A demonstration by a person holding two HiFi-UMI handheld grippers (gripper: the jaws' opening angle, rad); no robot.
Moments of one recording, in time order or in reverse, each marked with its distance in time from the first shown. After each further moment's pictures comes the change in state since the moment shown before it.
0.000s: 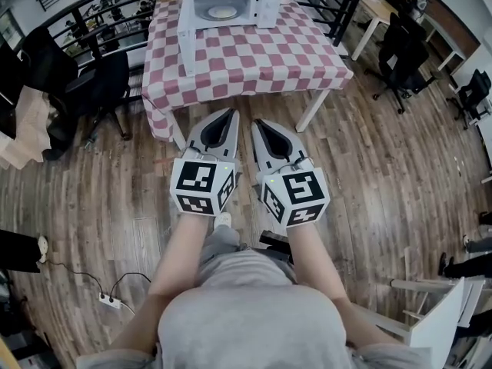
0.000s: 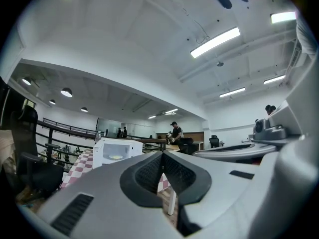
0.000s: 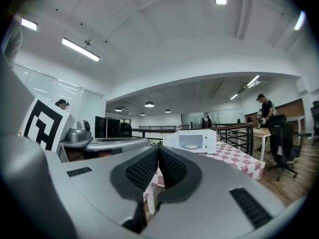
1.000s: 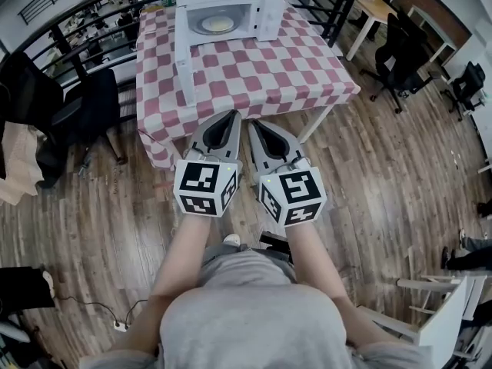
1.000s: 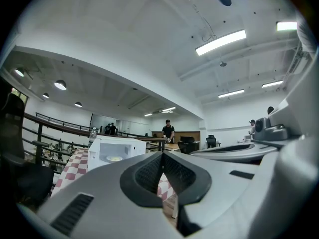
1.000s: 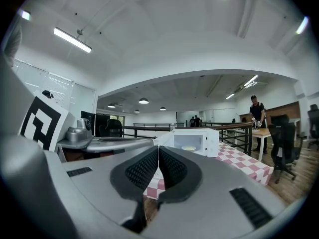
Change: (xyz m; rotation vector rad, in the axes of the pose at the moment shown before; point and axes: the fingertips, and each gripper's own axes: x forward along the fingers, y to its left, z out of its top) left arm 0.112 0.117 -0.004 -0.021 0.024 -0.072; right arm 0.160 -0.033 -0.002 -0.010 0.034 -0.068
